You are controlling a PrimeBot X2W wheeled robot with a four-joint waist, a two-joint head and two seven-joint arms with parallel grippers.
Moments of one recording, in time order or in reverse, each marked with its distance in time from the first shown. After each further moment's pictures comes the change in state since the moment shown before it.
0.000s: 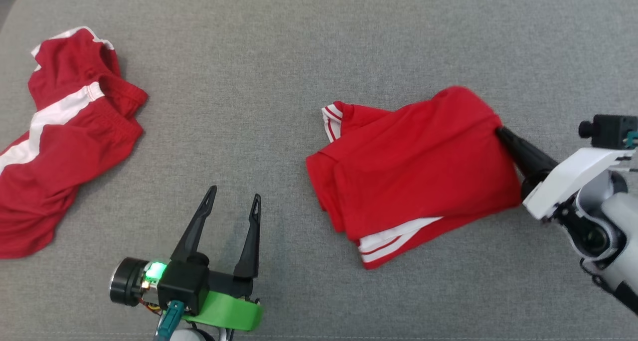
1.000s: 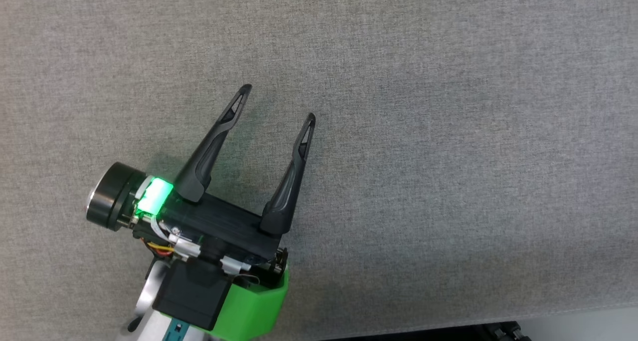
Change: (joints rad) left arm -0.239 0.100 -0.164 -0.371 0.107 0.000 0.000; right arm -0.327 -0.520 -0.321 0.239 -0.036 0.000 -0.159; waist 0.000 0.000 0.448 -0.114
